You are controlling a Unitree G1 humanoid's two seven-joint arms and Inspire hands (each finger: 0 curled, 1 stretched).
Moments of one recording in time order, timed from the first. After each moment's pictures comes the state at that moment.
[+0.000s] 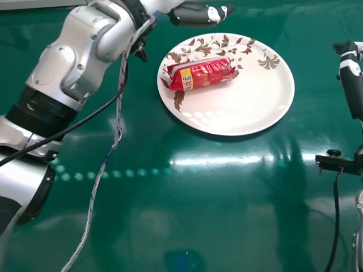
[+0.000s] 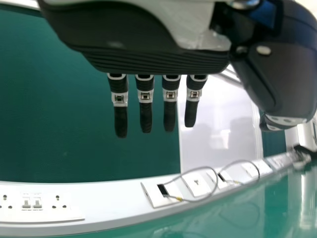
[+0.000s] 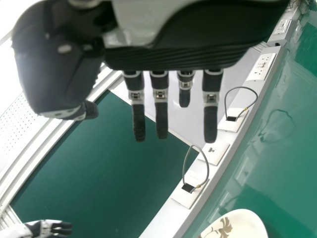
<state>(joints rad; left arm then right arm) -1.18 0.48 -0.40 0.38 0.77 -0.11 -0.23 -0.09 -0.35 -0.27 -0.55 -0.39 0.34 0.03</state>
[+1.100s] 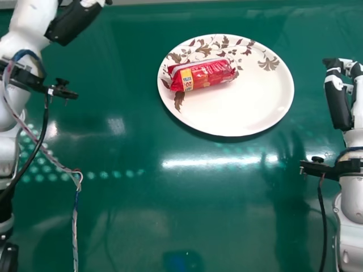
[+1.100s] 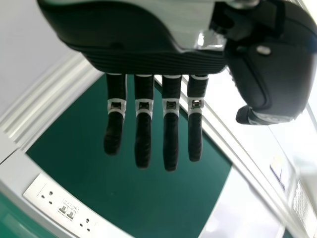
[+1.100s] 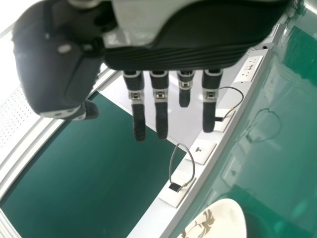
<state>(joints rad) -0.54 0.54 0.13 -0.13 0.32 -0.10 -0.14 -0.06 -0.28 -0.22 -0.44 -0.41 0.24 -0.07</state>
